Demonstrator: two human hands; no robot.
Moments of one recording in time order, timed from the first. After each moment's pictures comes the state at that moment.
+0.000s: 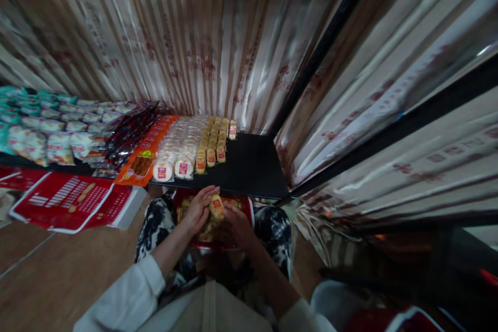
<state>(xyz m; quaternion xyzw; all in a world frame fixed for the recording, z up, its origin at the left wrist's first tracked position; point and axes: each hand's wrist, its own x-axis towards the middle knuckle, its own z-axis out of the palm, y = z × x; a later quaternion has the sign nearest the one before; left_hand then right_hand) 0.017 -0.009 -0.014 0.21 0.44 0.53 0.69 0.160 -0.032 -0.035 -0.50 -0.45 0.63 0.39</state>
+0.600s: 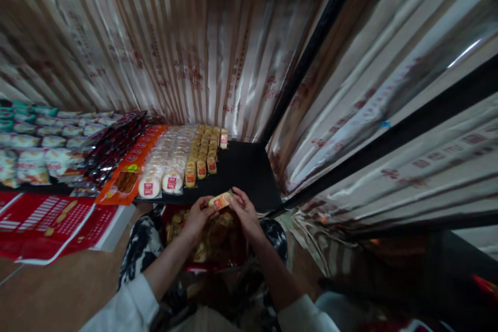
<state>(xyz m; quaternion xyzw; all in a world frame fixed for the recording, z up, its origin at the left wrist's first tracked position) 0.047 0.019 -0.003 0.23 0.54 0.49 0.65 0.191 0.034 -0.018 -0.51 -0.35 0.59 0.52</state>
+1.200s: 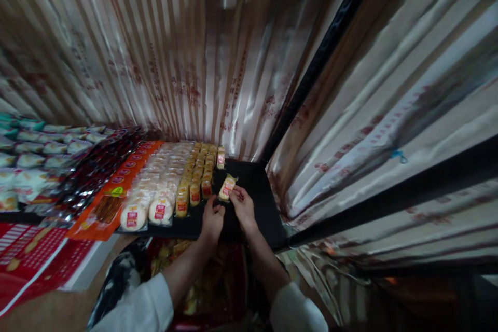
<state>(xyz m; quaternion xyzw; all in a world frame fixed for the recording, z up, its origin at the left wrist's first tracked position) 0.106 0.113 -0.014 0.26 0.62 0.50 0.54 0.200 0.154 -0.026 -0.56 -0.42 0.46 0.55</state>
